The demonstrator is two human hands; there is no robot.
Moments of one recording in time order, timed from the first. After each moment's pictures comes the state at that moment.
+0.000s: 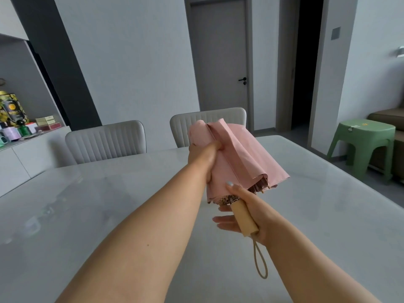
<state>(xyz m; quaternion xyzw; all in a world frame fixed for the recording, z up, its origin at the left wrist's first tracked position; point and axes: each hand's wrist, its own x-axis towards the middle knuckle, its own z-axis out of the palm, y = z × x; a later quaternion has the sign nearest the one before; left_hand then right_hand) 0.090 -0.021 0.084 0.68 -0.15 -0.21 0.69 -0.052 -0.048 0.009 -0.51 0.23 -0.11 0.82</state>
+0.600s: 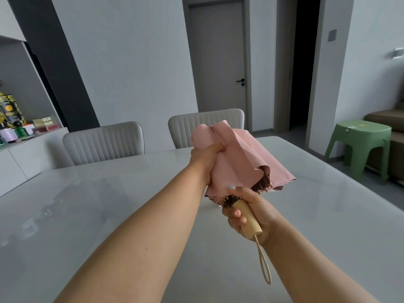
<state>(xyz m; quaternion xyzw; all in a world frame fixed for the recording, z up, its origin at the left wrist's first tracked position) 0.098 -0.028 0.074 0.68 -0.18 -0.28 0.66 -0.056 -0.049 0.015 -0.38 0.10 -0.06 0.92</state>
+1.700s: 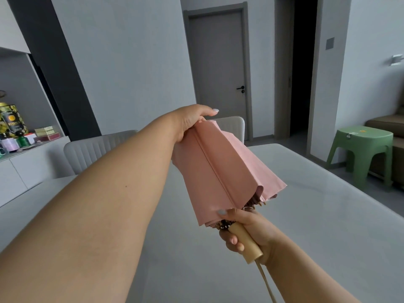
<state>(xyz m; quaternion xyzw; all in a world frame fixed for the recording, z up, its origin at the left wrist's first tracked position) 0.132 -0.015 0.202 0.79 -0.35 -0.22 0.44 -0.057 -0.041 0.014 -0.49 0.06 -0.08 0.86</state>
